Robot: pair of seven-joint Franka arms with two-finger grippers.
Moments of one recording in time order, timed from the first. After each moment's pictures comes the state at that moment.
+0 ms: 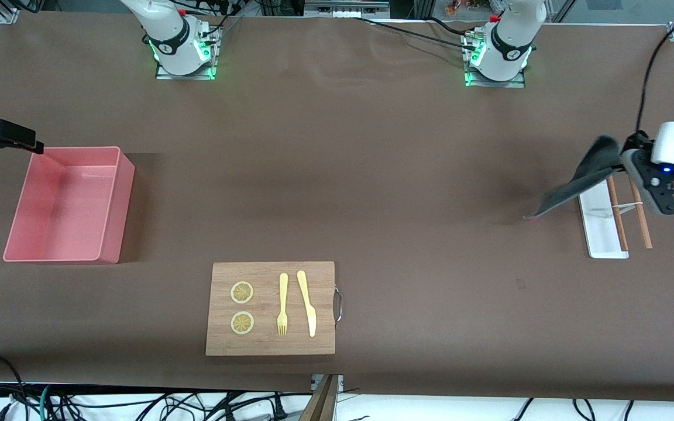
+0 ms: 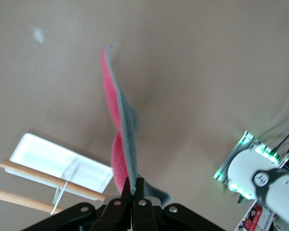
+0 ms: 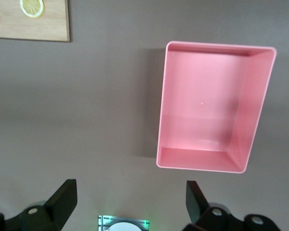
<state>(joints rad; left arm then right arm) 0.40 0.26 -0.43 -1.49 0.10 1.39 0.96 -0.10 0.22 0.01 -1.36 0.01 1.39 -0.16</state>
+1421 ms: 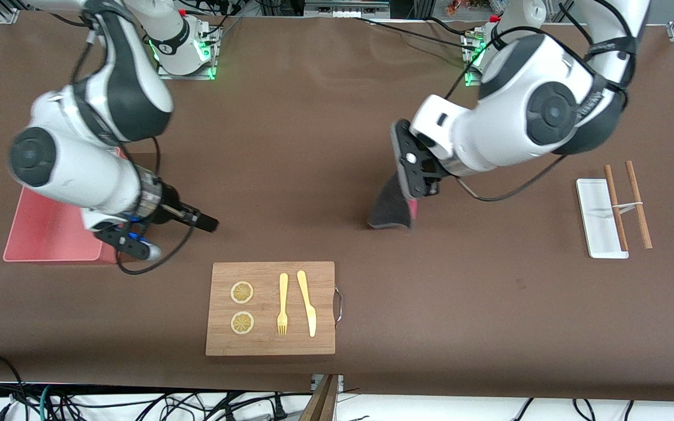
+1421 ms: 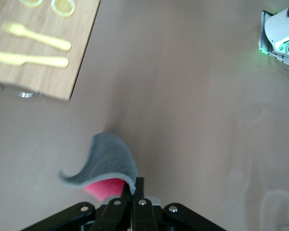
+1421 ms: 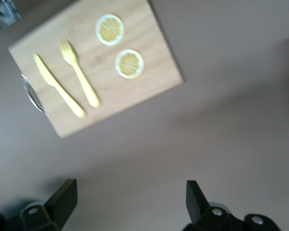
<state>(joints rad) -0.14 0.47 -0.46 -1.27 -0.21 1.68 0.79 0.30 0.48 0.04 -1.37 0.19 1.89 0.74</state>
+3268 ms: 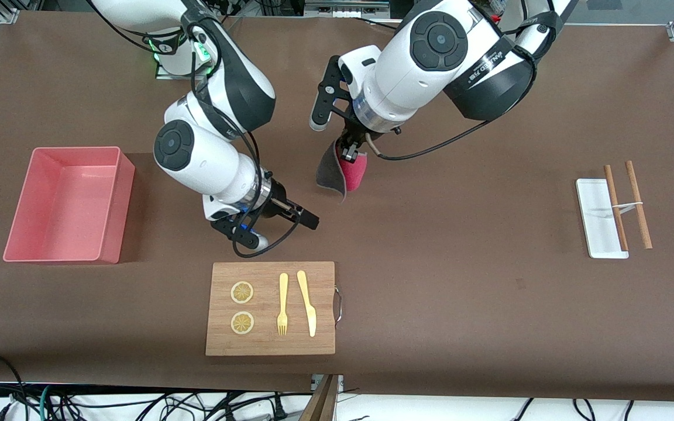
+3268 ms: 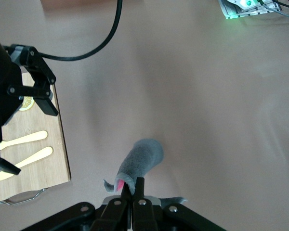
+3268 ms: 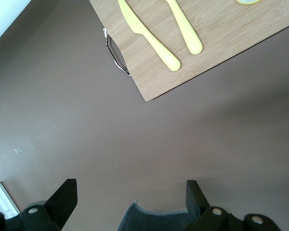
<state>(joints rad) -0.32 0.49 -0.46 -1.23 -0.14 1.78 1.09 0.49 0.58 0.05 -1.33 0.35 2.12 0.87</state>
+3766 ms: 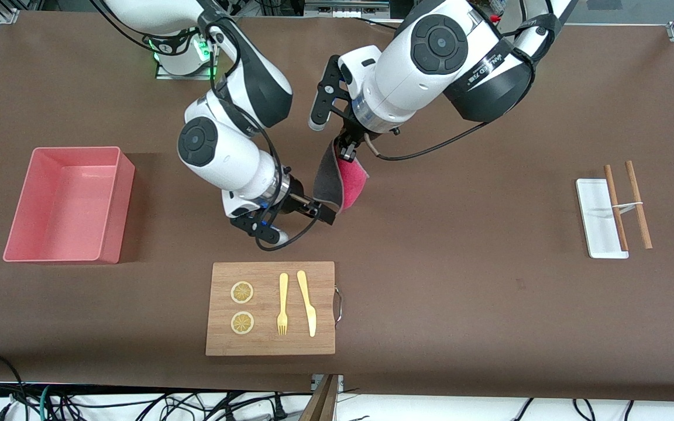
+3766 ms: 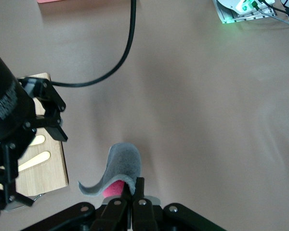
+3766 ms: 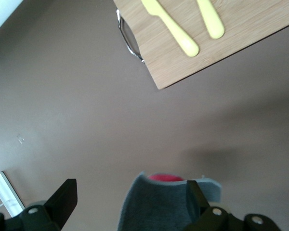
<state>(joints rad) -0.32 0.49 -0.46 -1.23 -0.16 1.78 1.10 0.53 0.62 0.06 -1.30 0.36 2.14 0.87</state>
